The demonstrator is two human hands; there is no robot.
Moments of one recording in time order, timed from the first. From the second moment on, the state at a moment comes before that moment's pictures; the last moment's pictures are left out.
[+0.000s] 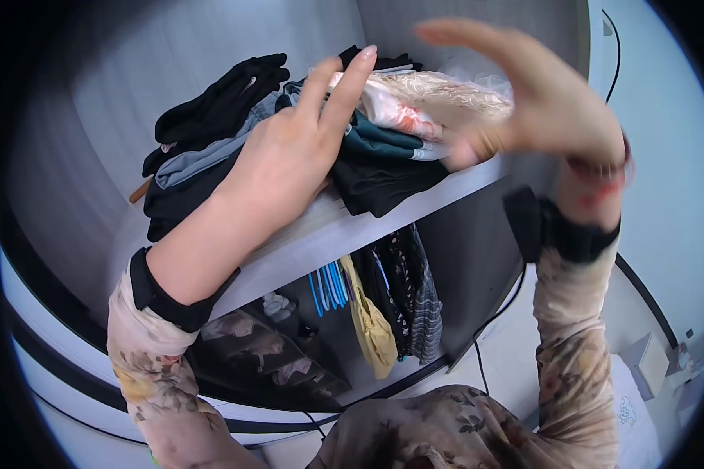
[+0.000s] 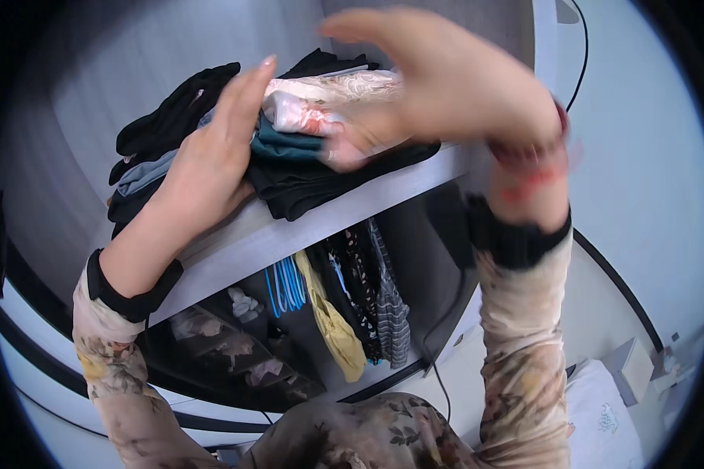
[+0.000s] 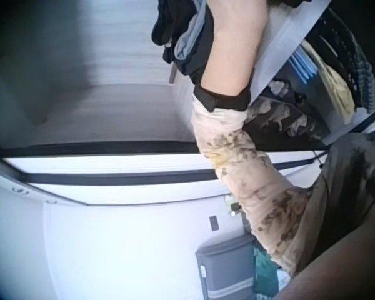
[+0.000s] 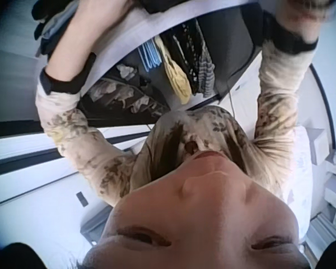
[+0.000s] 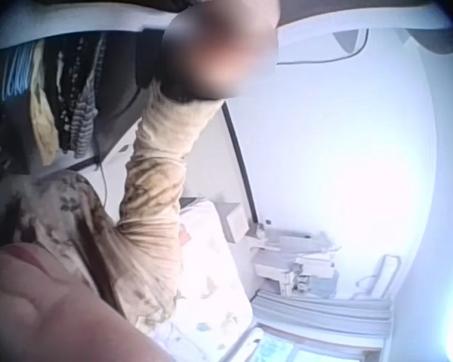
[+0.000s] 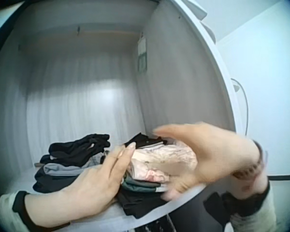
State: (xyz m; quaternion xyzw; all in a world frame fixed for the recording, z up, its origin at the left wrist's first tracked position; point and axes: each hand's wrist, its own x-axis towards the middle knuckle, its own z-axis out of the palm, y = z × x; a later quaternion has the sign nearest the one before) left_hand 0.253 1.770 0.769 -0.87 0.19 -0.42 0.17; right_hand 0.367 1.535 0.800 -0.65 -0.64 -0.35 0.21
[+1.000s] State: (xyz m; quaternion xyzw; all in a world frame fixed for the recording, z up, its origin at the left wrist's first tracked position) left_hand 0.108 1.826 0.837 -0.93 -0.29 -0.01 0.21; right_hand 0.347 1.820 0.899 -0.71 -0.65 -0.25 -0.05
